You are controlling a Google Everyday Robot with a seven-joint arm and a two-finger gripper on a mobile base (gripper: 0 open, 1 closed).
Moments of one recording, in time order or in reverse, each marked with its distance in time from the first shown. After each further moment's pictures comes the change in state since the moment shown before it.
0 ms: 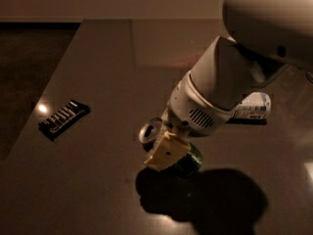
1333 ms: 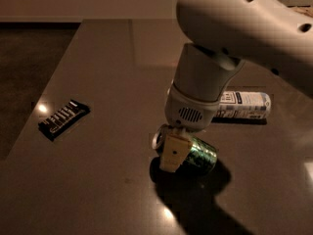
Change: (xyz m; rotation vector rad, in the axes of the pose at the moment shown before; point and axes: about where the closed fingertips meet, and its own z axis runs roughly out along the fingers) arm 0.039 -0.028 0.013 -0.001 0.320 0.036
